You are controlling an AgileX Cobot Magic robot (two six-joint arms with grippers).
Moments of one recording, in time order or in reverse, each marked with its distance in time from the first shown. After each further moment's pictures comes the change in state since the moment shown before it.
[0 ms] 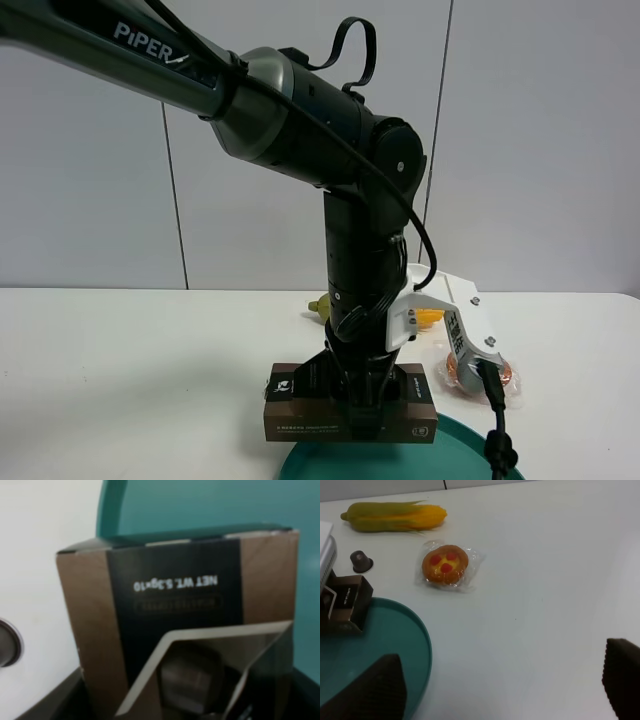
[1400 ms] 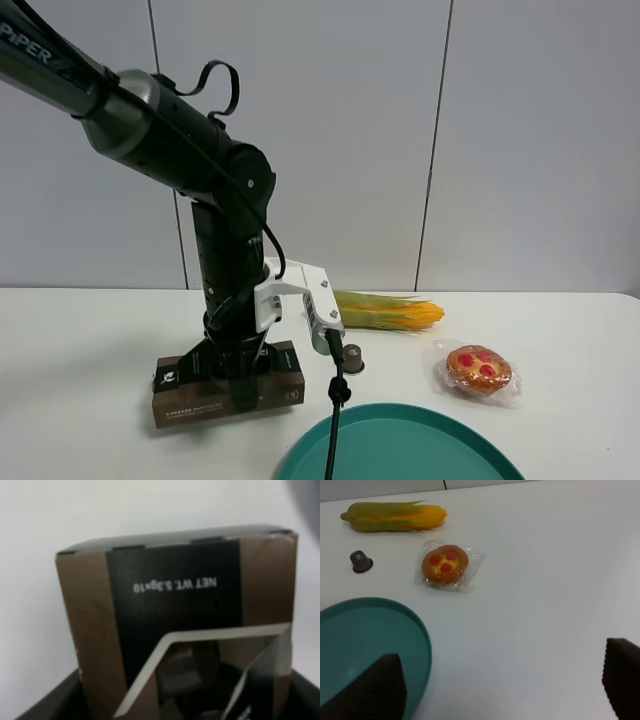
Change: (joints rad) left arm 0.262 -0.132 0.299 0.080 -0.151 -0.076; right arm 0.000 0.000 0.000 0.000 0.000 0.000
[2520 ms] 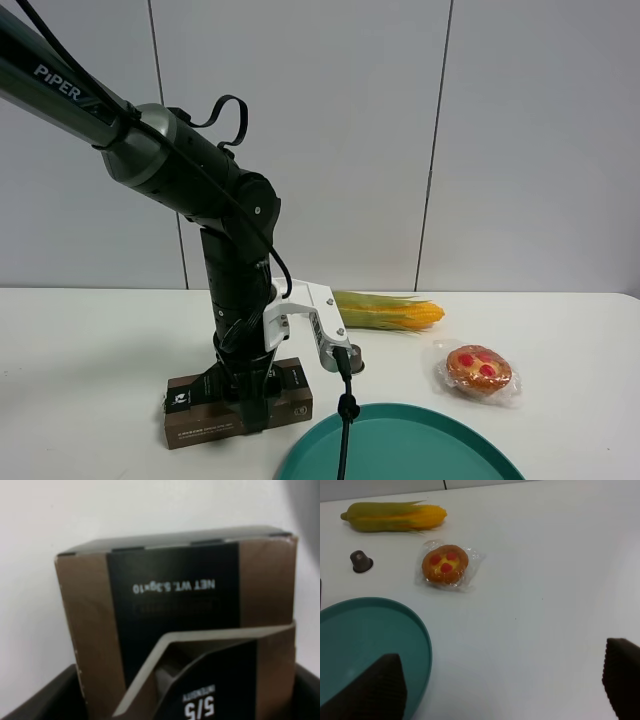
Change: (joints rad) left arm 0.000 0.078 0.000 -0.046 -0.078 -0.009; right arm 0.000 0.000 0.000 0.000 0.000 0.000
